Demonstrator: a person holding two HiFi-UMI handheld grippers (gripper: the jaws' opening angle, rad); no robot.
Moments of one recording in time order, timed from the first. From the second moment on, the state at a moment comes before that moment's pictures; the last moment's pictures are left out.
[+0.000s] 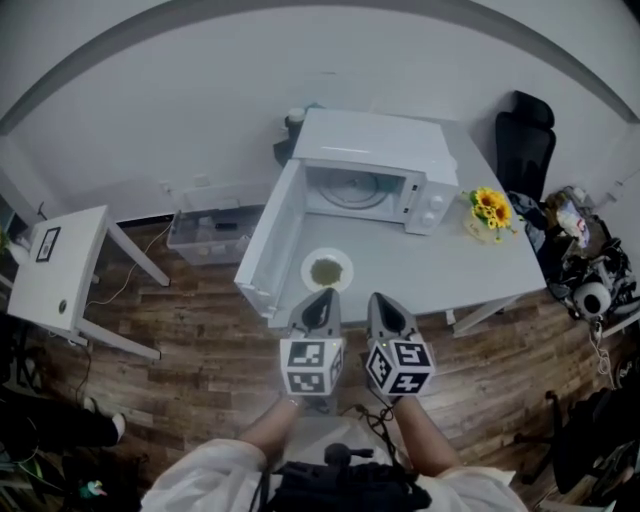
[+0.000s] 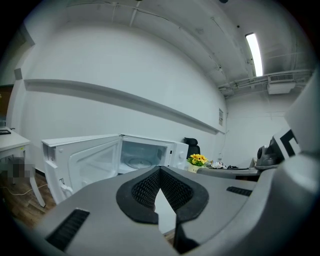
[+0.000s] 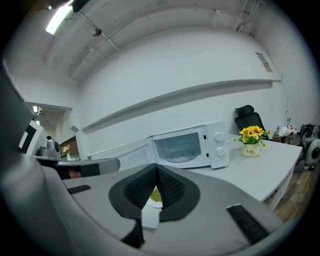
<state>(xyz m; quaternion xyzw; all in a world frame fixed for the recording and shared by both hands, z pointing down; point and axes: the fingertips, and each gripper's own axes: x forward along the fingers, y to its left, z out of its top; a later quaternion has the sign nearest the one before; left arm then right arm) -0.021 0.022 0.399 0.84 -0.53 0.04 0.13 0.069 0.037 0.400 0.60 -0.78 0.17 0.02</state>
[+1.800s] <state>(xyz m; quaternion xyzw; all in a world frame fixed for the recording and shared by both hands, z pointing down) 0.003 -0.126 0.457 0.79 -0.58 0.08 0.21 0.072 -0.142 0.441 0.52 -0.82 0.19 0.10</state>
